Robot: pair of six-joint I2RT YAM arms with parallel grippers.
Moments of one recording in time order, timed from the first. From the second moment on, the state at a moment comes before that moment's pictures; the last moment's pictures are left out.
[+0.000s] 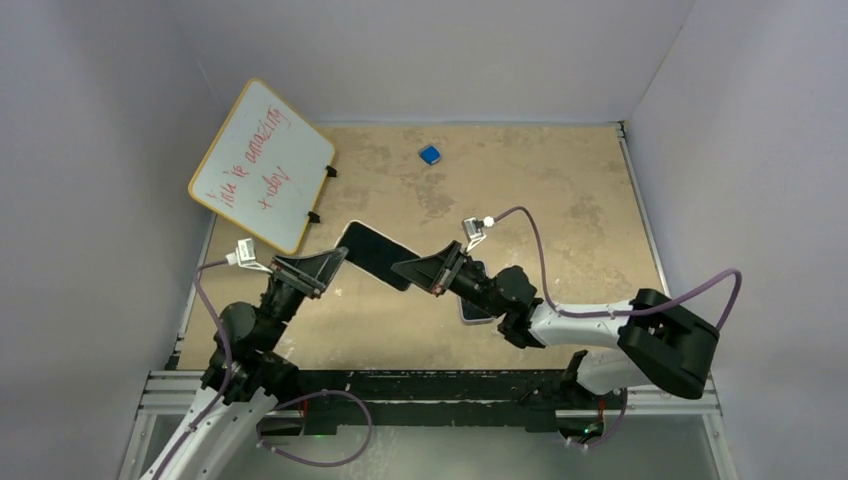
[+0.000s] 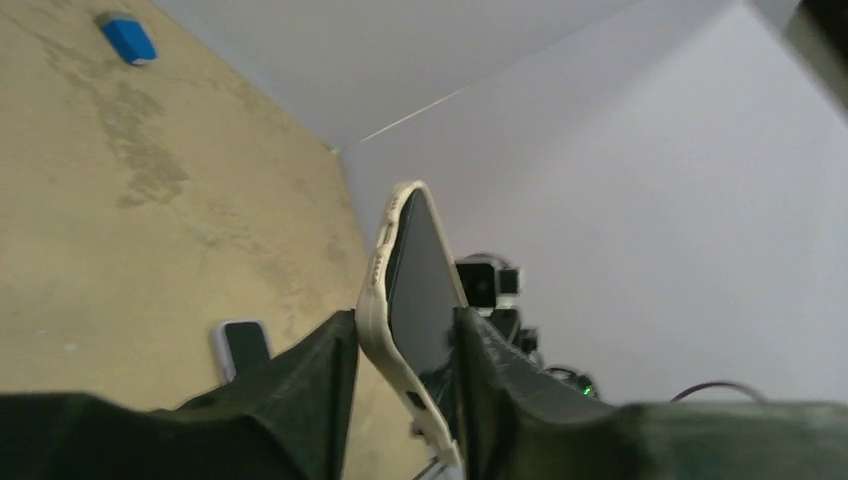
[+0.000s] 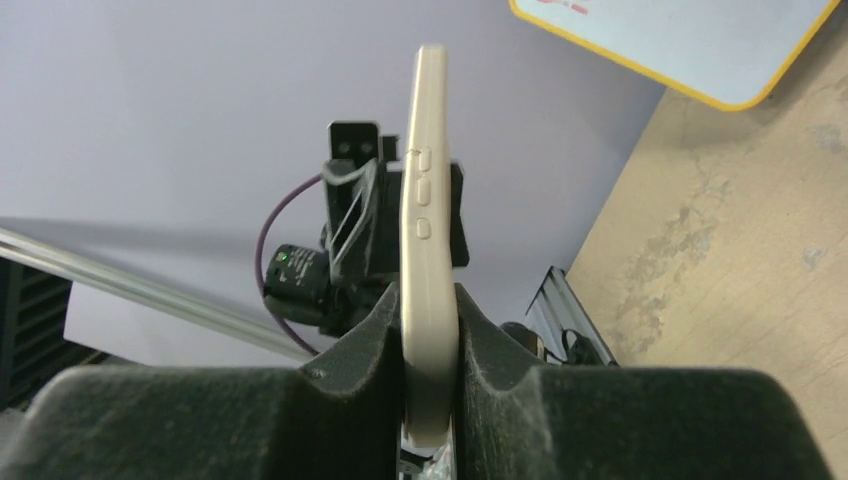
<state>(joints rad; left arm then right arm) -0.50 0.12 0.25 0.09 -0.04 -1.19 1.03 1.35 0.44 1.14 -0.02 1.28</state>
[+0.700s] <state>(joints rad) -0.50 0.44 0.74 -0.43 0.32 -0.68 0.68 0.95 0.38 0.84 -0.73 1.11</state>
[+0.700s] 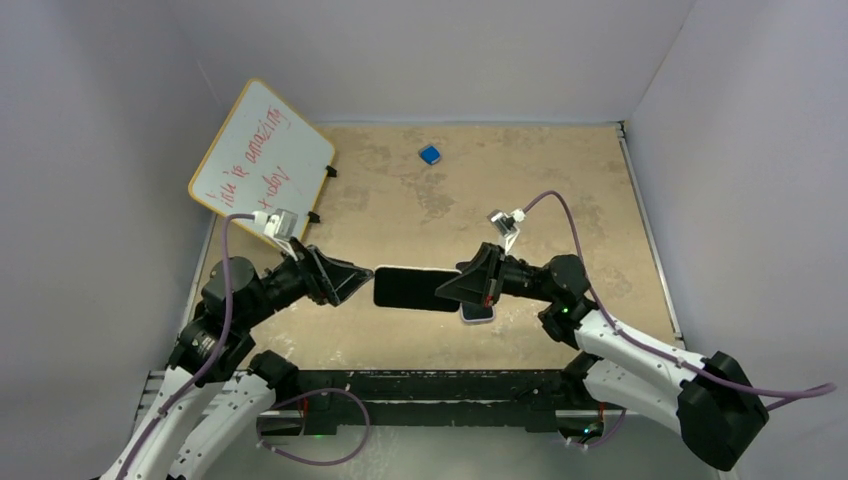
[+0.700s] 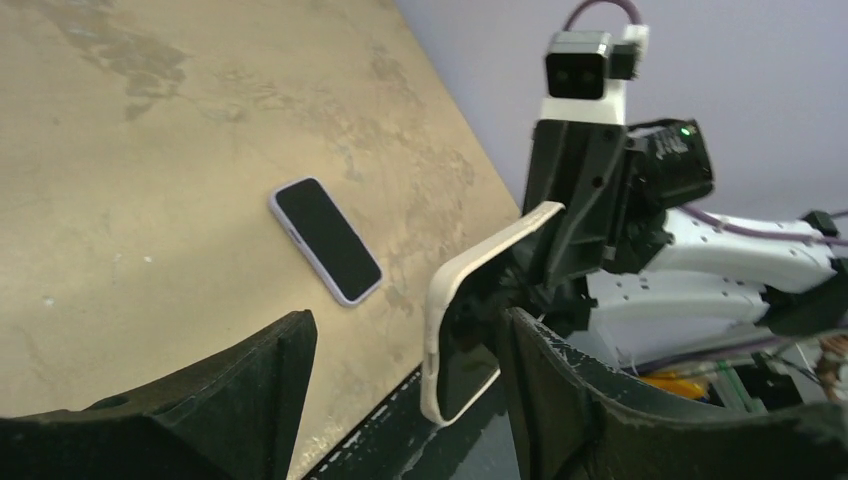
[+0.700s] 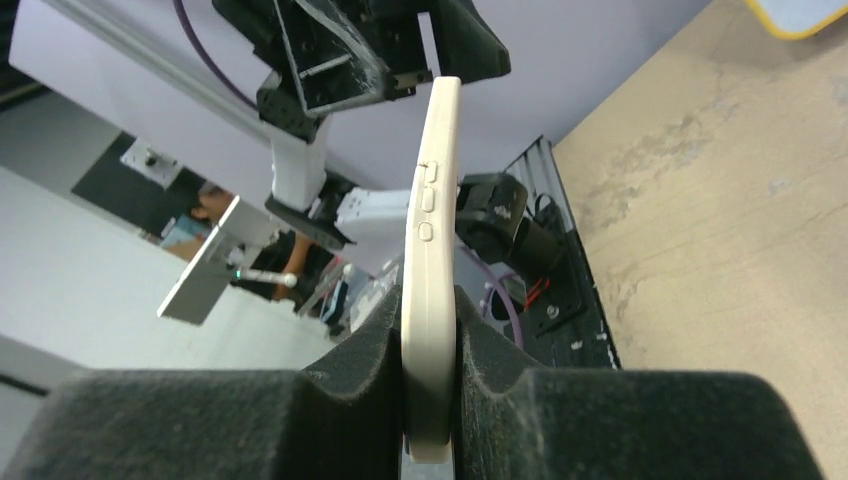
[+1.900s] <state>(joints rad) -0.50 0.42 0.53 0.14 0.89 -0.91 0.64 0.95 0.41 1.05 -0.99 1.29</state>
